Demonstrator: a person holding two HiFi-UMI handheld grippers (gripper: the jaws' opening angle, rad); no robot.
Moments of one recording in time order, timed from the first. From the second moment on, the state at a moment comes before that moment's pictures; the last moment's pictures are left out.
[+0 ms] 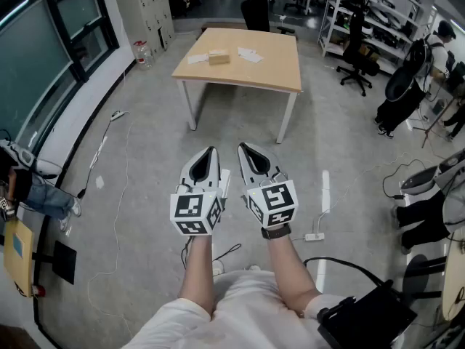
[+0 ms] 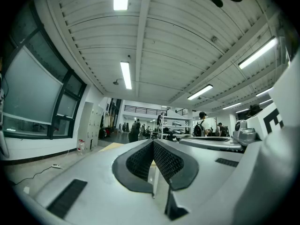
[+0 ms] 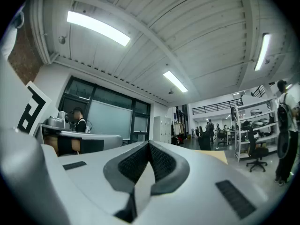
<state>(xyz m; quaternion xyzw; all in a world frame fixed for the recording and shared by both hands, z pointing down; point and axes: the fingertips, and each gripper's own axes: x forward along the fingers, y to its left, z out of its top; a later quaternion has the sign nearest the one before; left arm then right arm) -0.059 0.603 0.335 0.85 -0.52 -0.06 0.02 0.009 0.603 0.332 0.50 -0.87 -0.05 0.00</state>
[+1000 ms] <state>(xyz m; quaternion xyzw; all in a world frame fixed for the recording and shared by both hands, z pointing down) 0.012 0.625 0.359 0.84 -0.54 -0.04 0.01 0.085 0.615 0.367 0.48 -0.88 0.05 -0.04</state>
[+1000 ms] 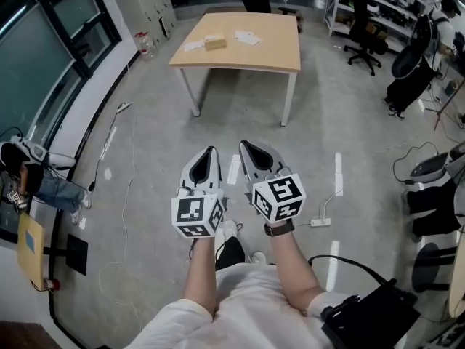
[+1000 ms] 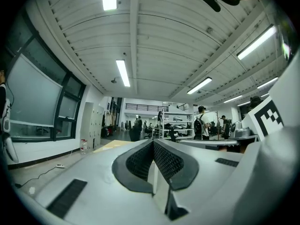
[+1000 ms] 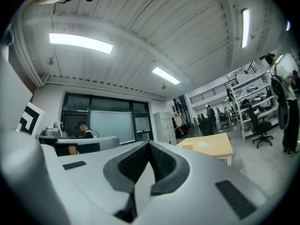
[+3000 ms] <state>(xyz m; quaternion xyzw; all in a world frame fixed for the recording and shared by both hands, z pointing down) -0.077 0.265 0.352 0.84 -0.53 -0.06 0.03 -0.026 0.271 0.341 0.48 -0.88 -0.02 -0.02</state>
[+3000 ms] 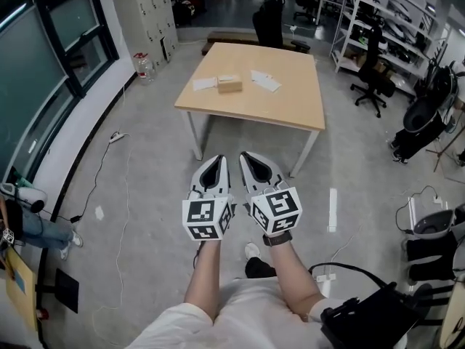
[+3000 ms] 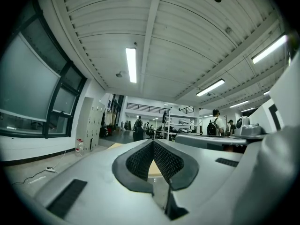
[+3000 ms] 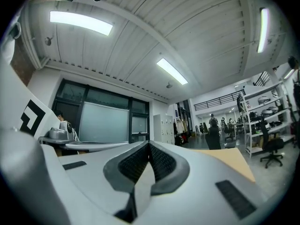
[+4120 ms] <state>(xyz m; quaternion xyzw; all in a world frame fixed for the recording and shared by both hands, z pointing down) -0.014 0.051 0.356 0.81 -0.59 -0.02 0.02 0.071 0.043 0.353 0.48 -0.88 0.01 -0.02</state>
